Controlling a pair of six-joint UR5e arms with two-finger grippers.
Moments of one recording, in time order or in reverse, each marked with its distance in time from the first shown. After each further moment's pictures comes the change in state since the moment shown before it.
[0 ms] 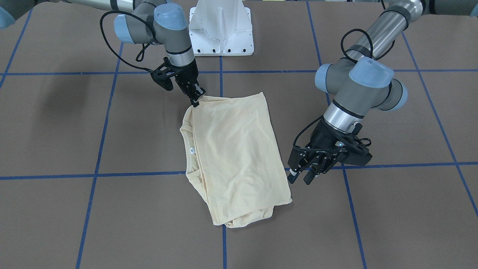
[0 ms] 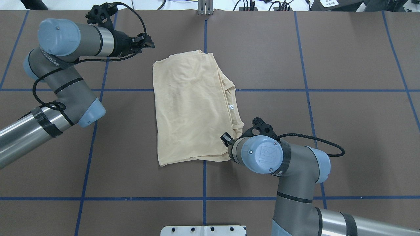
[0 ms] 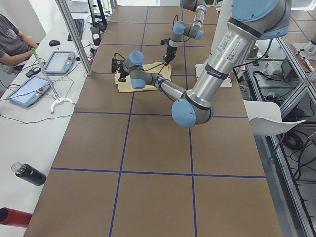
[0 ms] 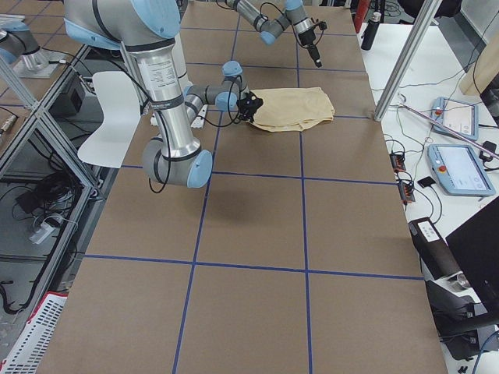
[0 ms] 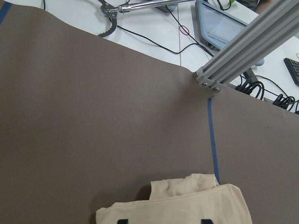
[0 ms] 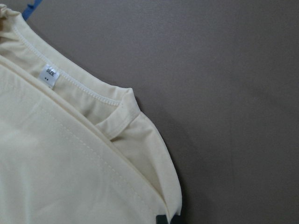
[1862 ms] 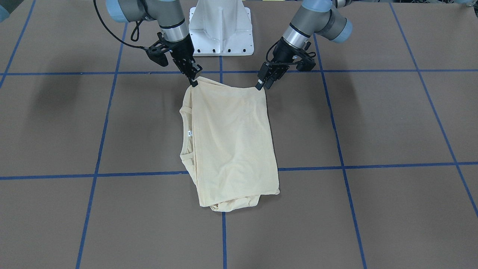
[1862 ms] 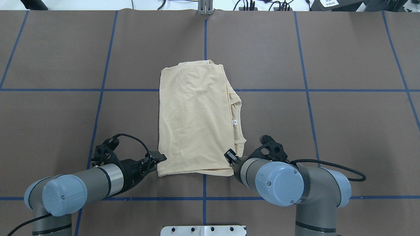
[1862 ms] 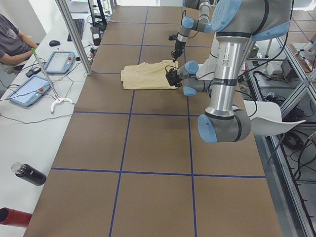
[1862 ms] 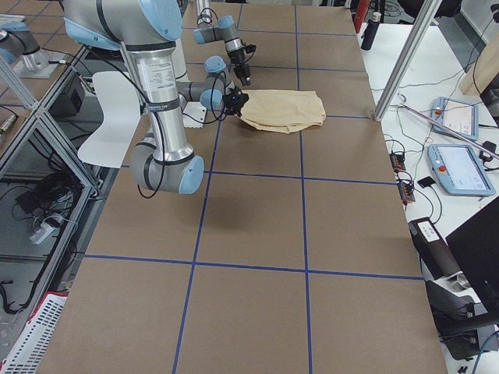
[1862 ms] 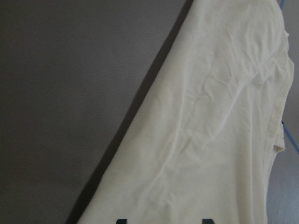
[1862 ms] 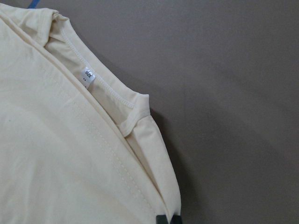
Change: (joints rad) left arm 0.627 0.410 -0.466 0.059 0.436 -0.673; right arm -0.095 -0.095 0.165 -0.014 -0.075 0.060
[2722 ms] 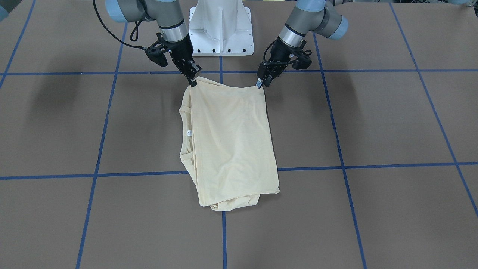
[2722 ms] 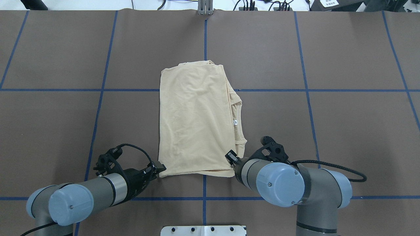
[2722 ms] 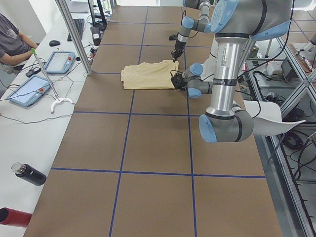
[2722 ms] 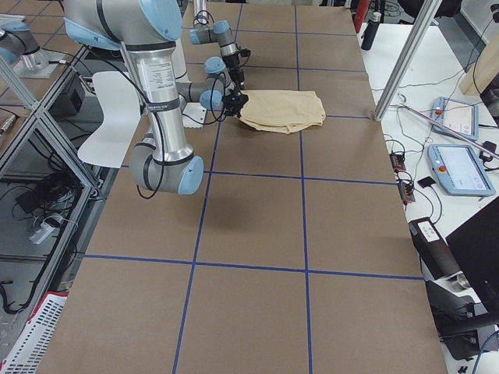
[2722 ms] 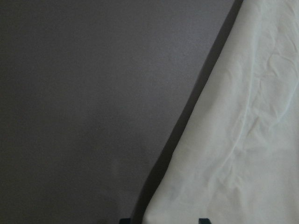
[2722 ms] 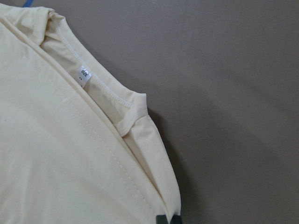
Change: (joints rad) left arm 0.042 0.000 0.004 0.038 0.012 -0.008; right arm -0.003 -0.005 0.001 0.000 0.002 0.000
